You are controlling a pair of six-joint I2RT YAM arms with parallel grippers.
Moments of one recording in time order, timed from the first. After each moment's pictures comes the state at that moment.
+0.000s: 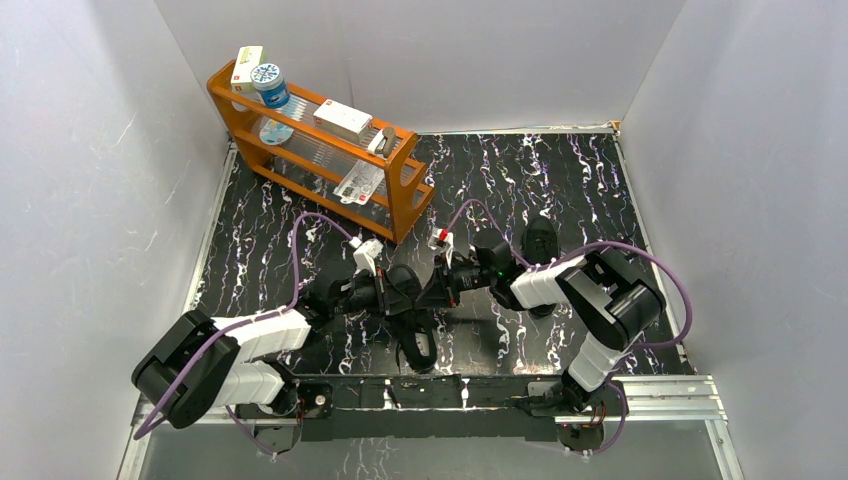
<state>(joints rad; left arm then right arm) -0.67 1.24 0.30 0.51 0.43 -0.77 0.71 1.68 0.58 0.72 -0.97 0.29</state>
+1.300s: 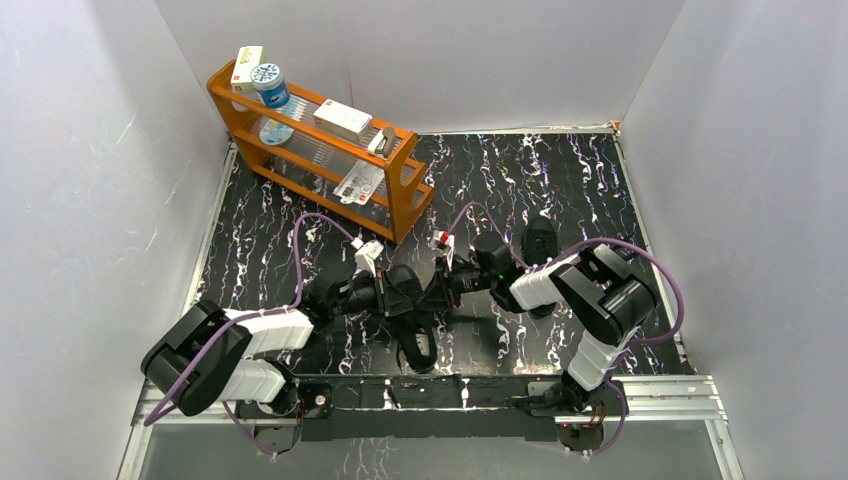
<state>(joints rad) -0.65 1.31 0.27 0.66 0.49 -0.77 0.70 1.72 0.56 0.78 -0.94 0.30</state>
